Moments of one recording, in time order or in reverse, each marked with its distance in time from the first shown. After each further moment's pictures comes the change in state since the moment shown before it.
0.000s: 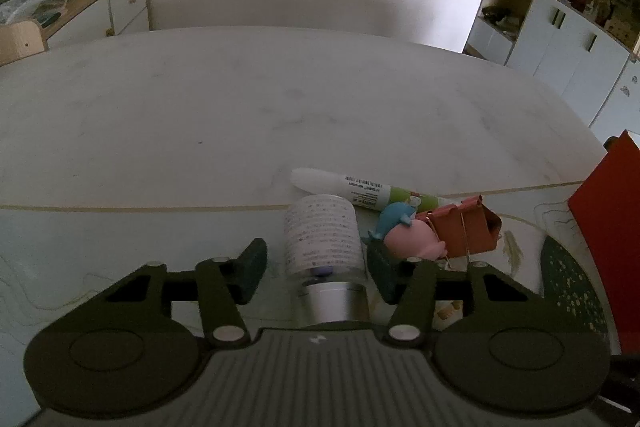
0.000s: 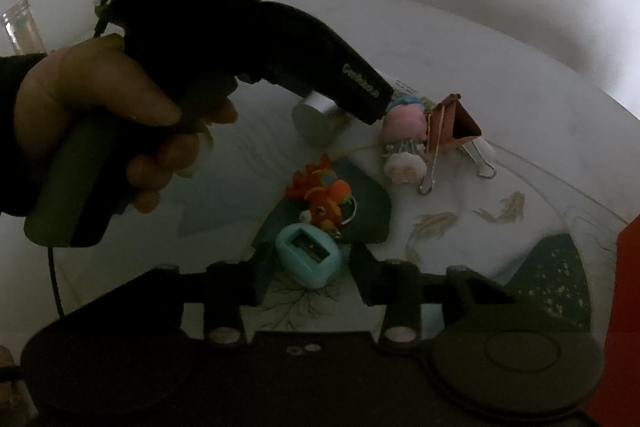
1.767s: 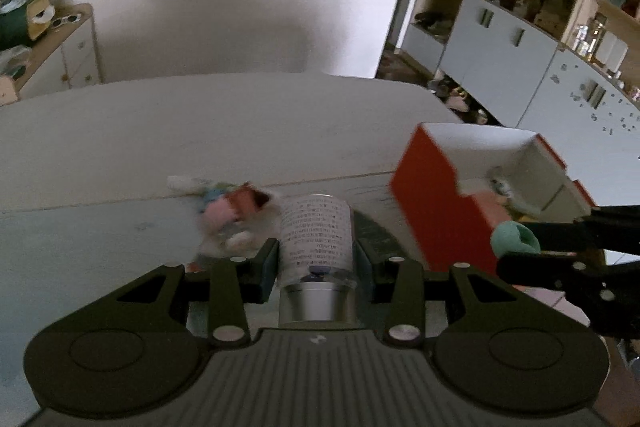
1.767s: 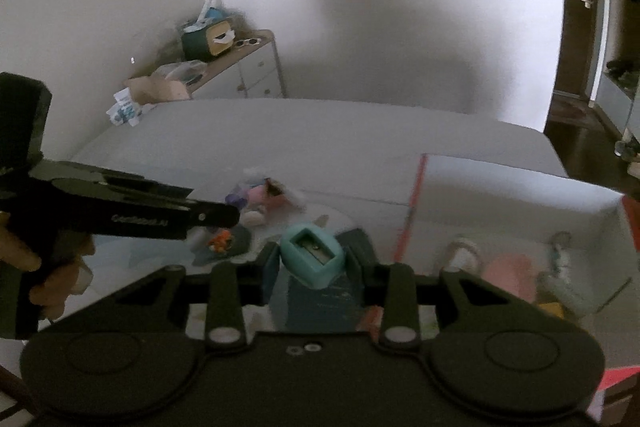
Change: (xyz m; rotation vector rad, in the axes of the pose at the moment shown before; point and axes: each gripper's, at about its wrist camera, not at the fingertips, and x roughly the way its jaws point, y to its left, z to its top) left arm -0.148 -0.138 -0.009 0.098 -0.046 -0.147; right arm -0.218 -0.121 -0.048 0.236 -0.237 -0.075
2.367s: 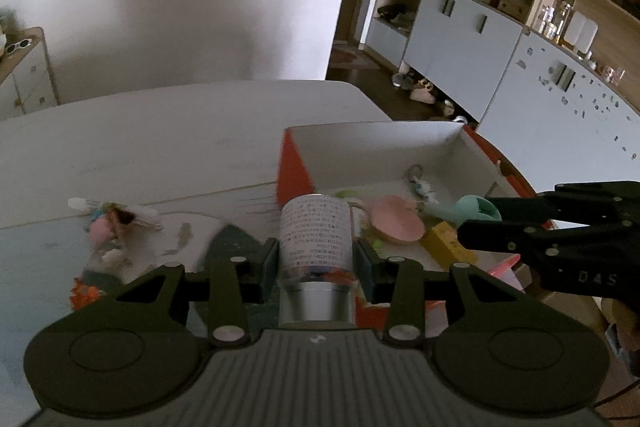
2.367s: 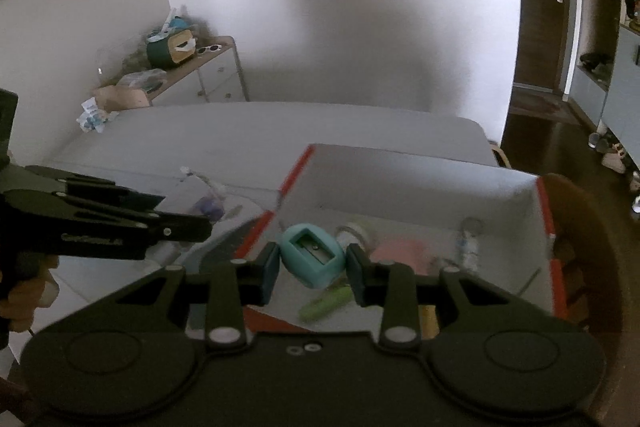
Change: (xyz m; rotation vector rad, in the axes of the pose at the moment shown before) left arm 0.021 -0.116 0.005 0.056 0.008 -0.046; right arm -0.039 -0.103 -0.018 0.022 -0.002 -0.052
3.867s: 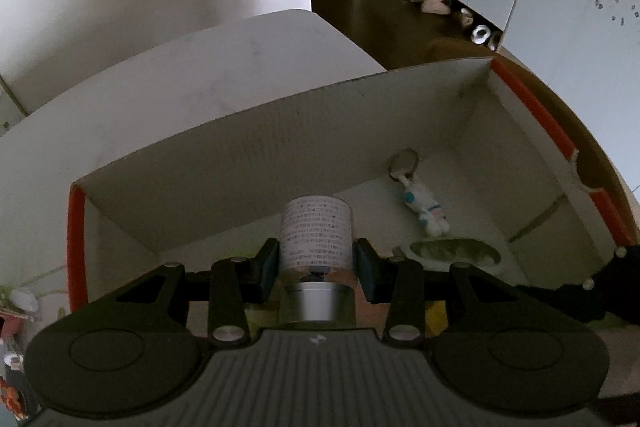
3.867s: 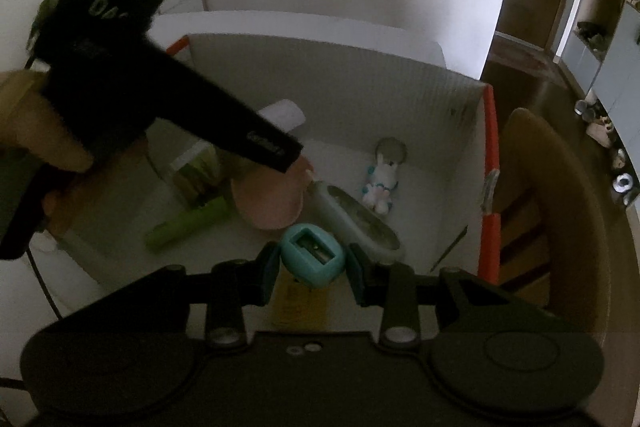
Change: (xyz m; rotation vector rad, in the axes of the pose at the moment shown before) left arm 0.207 -0.109 0.054 0.150 0.250 0.122; right arm 0.070 -0.098 -0.027 -0.075 0.235 -0.062
